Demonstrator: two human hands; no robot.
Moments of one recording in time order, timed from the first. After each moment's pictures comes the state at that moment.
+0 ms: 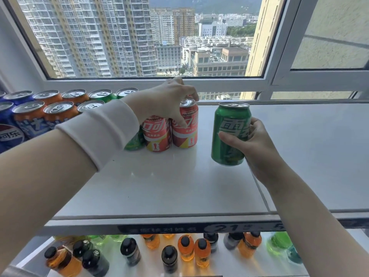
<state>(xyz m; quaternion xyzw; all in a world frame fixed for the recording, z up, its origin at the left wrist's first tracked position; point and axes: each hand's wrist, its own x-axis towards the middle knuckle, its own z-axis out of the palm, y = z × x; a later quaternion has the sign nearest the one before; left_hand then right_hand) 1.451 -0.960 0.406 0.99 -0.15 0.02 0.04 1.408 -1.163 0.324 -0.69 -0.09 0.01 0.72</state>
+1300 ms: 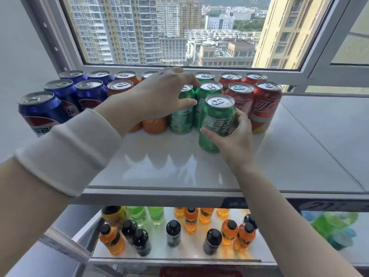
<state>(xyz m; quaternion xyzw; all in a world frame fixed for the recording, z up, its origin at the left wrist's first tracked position) 1.344 -0.788 0.397 0.98 -0.15 0.13 0.07 1.360 -0.951 0.285 -0.77 -0.07 -0.19 0.60</state>
